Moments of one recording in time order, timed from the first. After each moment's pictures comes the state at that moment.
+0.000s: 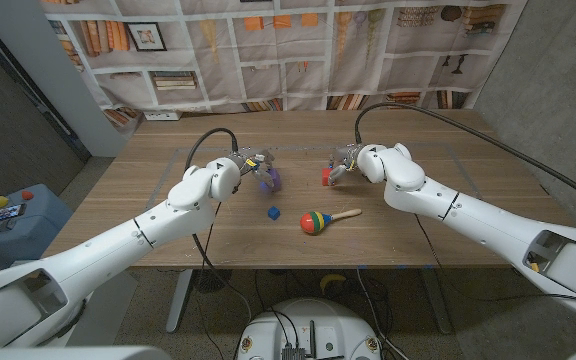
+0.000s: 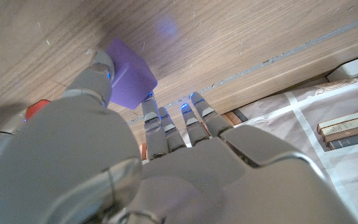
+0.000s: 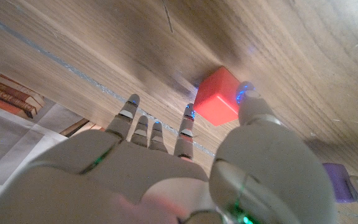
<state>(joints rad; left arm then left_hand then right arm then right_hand) 0.67 0.80 0.78 -1.96 0.71 0.58 -0.30 0.91 -0.03 0.44 -0.17 0.21 0.82 0.00 0.27 0.20 0.29 -0.16 0.19 0.18 0.22 -0.04 0.18 0.17 0.24 -0.01 0.20 0.17 -0.47 -0.65 -0.97 -1.77 -0.85 -0.54 0.59 0.79 -0.09 0.48 -0.18 0.22 0.34 -0.05 0.42 0.29 -0.04 0.10 0.25 0.25 -0.07 0.13 0.26 0.25 0.20 0.12 0.20 0.16</state>
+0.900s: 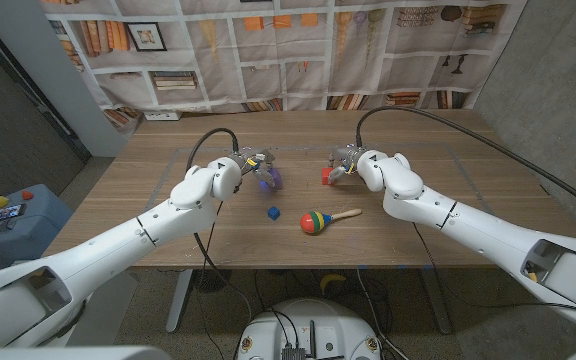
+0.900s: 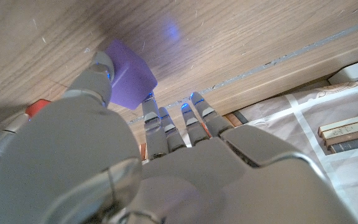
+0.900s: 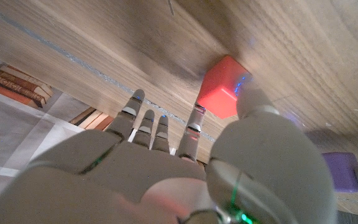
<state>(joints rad) 0.66 0.79 0.80 -1.94 0.69 0.58 -0.28 0.90 -0.02 0.44 -0.17 0.21 0.82 0.00 0.26 0.20 0.29 -0.16 0.19 0.18 0.22 -0.04 0.18 0.17 0.24 -0.01 0.20 0.17 -0.51 -0.64 -0.96 -1.75 -0.85 -0.55 0.45 0.88 -0.06 0.48 -0.17 0.18 0.61 -0.16 0.58 0.30 0.08 0.03 0.27 0.25 0.03 0.07 0.30 0.27 0.29 0.08 0.20 0.16</state>
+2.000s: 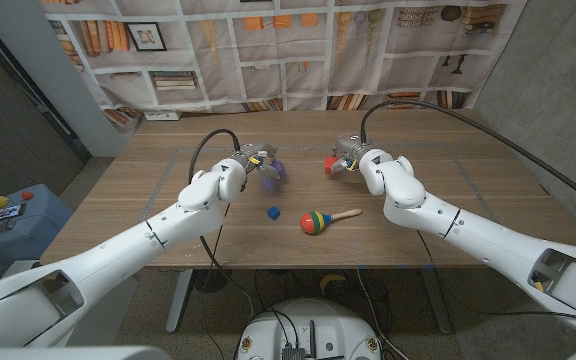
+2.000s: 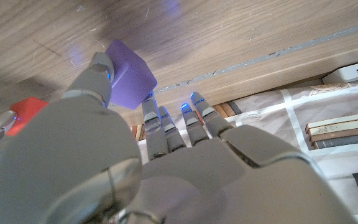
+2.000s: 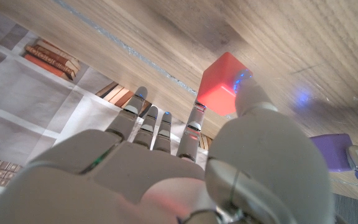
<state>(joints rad) 0.68 0.73 0.78 -1.92 0.65 0.62 -0.14 0.90 -0.02 0.43 -0.17 0.21 0.82 0.00 0.25 0.20 0.30 -0.16 0.19 0.18 0.22 -0.04 0.18 0.17 0.24 -0.01 0.20 0.17 -0.56 -0.66 -0.95 -1.85 -0.98 -0.64 0.39 0.91 -0.03 0.47 -0.16 0.18 0.66 -0.13 0.62 0.28 0.13 0.00 0.27 0.25 0.07 0.03 0.32 0.28 0.33 0.06 0.20 0.16</state>
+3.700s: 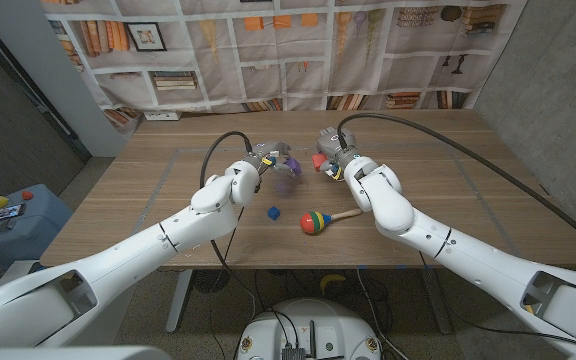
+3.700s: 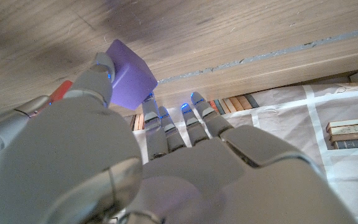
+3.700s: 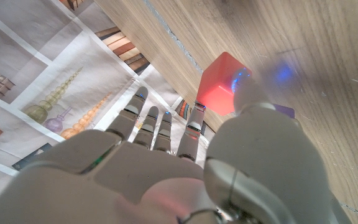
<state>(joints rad) 0.66 0.69 0.83 -1.94 0.59 0.64 -0.06 0.91 -0.01 0.42 -0.17 0.22 0.82 0.00 0.24 0.20 0.30 -0.16 0.19 0.18 0.22 -0.04 0.18 0.17 0.24 -0.01 0.20 0.17 -0.66 -0.60 -0.91 -1.91 -1.38 -0.50 0.46 0.92 -0.01 0.46 -0.17 0.19 0.65 -0.14 0.62 0.27 0.14 0.00 0.26 0.24 0.07 0.03 0.33 0.29 0.34 0.06 0.20 0.16</state>
